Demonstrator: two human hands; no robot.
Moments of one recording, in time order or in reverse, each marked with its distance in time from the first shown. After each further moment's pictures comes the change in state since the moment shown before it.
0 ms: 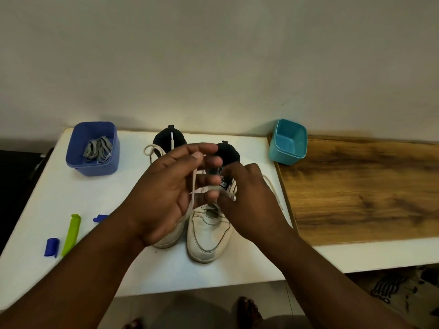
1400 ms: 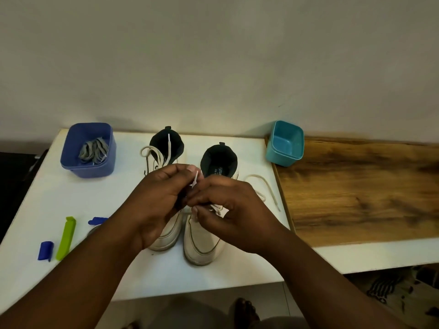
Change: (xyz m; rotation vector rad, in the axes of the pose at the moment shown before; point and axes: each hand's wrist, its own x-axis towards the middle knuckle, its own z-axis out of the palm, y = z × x) left_hand 0.014 -0.026 -0.023 0.287 0.207 -0.114; right_hand 0.000 -0.002 -0.003 0.388 -0.072 -0.689
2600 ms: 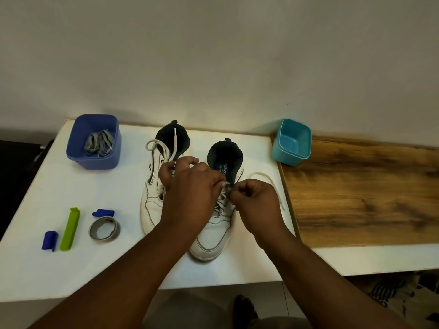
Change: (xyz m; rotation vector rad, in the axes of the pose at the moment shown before) left_hand 0.042 -0.049 0.024 1.285 0.396 0.679; right_hand -0.016 0.040 0.017 0.130 0.401 0.966
